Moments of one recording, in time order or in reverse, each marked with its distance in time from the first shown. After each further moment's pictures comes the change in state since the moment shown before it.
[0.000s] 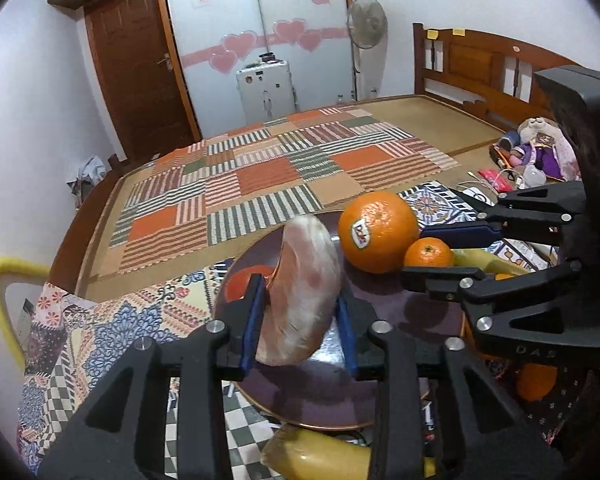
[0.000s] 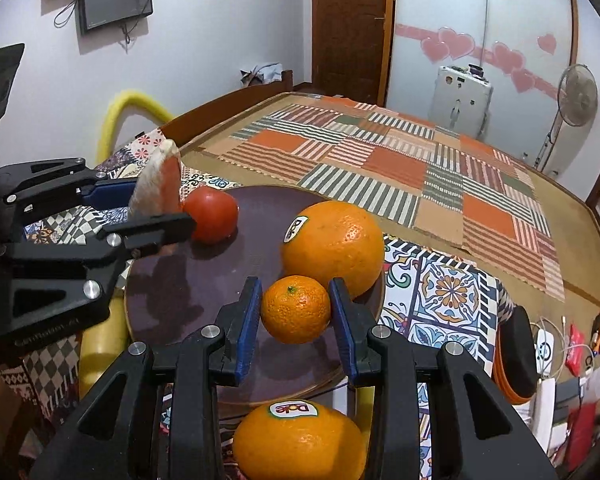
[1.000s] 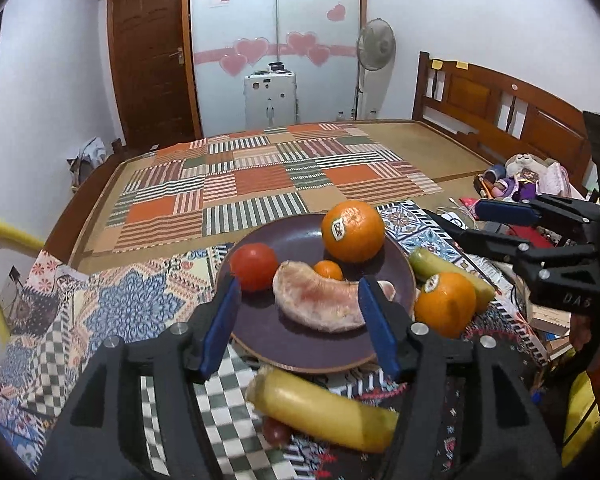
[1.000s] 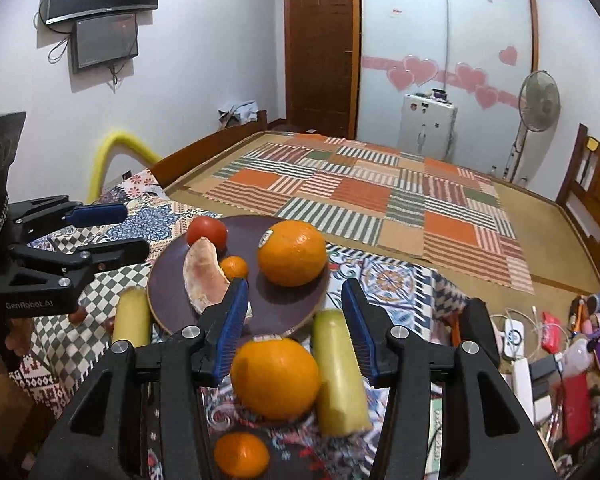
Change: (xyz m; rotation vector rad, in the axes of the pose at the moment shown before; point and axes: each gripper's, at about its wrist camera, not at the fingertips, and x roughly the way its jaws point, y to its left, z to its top) left arm -0.065 0.006 -0.019 -0.126 -0.047 -0.044; right arm -0.073 -0.010 -0.022 0.064 -0.145 -0.094
